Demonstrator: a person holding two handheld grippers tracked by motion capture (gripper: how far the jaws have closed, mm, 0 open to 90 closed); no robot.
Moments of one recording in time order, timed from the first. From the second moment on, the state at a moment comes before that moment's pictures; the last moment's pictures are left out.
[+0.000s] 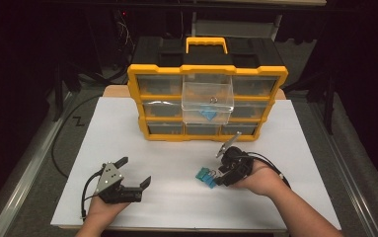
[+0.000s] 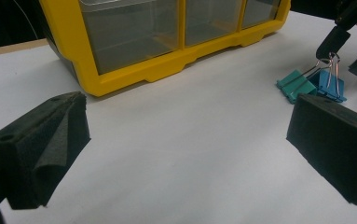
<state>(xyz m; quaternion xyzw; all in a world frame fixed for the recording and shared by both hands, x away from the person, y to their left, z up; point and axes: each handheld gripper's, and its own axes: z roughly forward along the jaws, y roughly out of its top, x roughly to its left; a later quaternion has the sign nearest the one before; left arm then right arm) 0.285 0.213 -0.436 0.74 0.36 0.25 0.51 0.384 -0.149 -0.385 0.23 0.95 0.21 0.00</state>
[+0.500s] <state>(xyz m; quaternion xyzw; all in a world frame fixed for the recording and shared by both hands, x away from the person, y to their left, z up) 0.284 0.212 -0.436 0.74 0.36 0.25 0.51 0.383 -0.148 -0.377 0.21 0.95 0.23 -0.04</state>
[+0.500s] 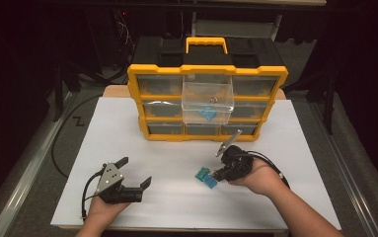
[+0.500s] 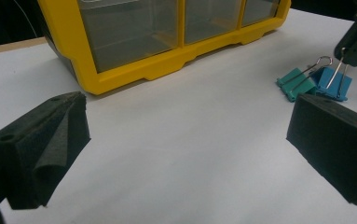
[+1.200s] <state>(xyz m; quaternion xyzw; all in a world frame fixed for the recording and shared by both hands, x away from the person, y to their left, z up) 0.285 0.213 -0.436 0.73 0.37 0.25 0.51 0.366 -0.154 -0.348 0.16 0.97 0.19 -0.03</state>
